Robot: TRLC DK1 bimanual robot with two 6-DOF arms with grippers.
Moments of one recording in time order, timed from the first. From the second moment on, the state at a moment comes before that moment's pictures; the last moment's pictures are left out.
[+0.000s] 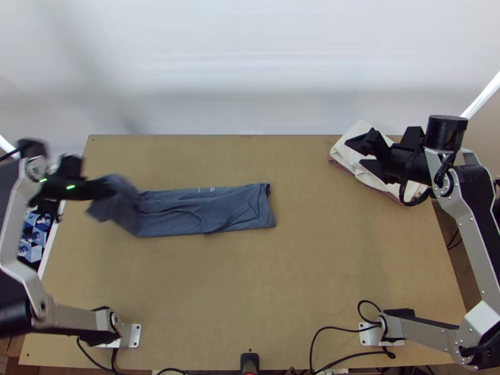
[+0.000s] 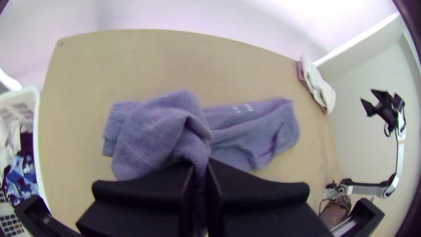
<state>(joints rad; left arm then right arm) 0.26 1.49 1.44 -1.12 0.53 0.29 0.07 1.33 1.46 -0.74 -0.47 0.75</state>
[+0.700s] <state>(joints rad) -0.37 1.79 1.71 -0.97 0.43 -0.16 0.06 1.33 1.46 -0.74 -0.47 0.75</state>
